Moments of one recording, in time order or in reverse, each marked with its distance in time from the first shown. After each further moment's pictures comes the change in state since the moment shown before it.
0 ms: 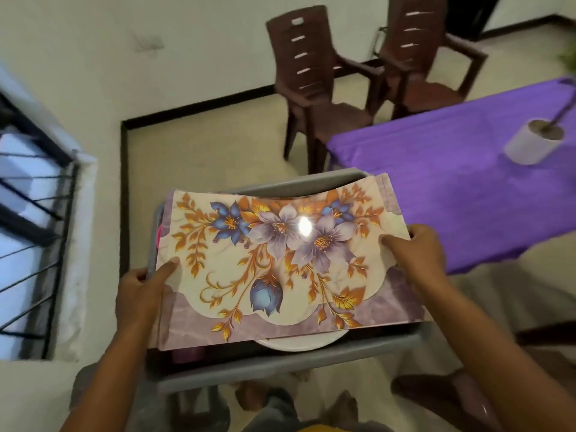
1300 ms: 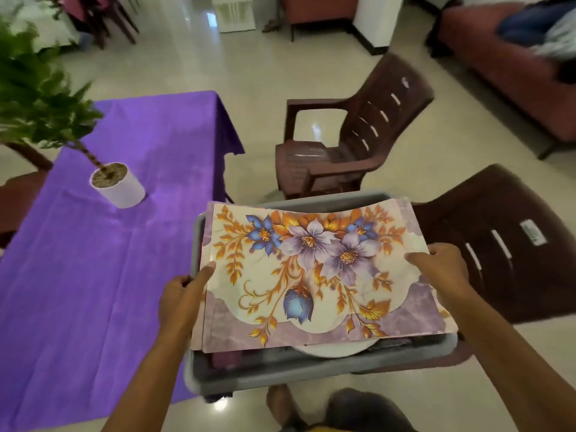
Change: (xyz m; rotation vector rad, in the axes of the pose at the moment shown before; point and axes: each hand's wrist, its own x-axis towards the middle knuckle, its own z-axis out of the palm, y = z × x) left_hand -0.298 0.197 0.545 0.508 -1.287 0.631; right_hand -0.117 0.330 -0.323 0.386 1.030 0.967
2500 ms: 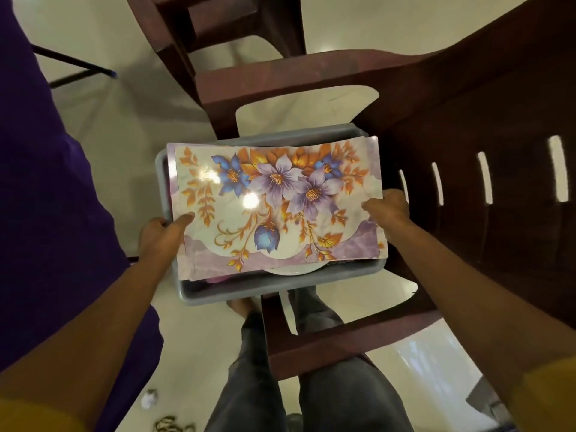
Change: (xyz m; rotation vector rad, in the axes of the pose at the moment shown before) left_hand 0.204 -0.105 0.347 0.551 -0.219 -0.402; right_hand 0.307 0.229 0.122 -0.106 -0.195 0.554
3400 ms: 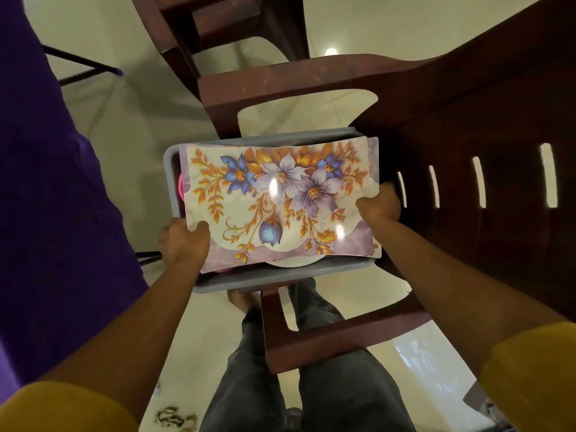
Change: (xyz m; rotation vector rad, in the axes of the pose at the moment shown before) left_hand -0.042 0.011 0.033 0.215 0.179 0.056; right_hand -0.011 -0.016 0.010 -0.046 0.091 -0.067
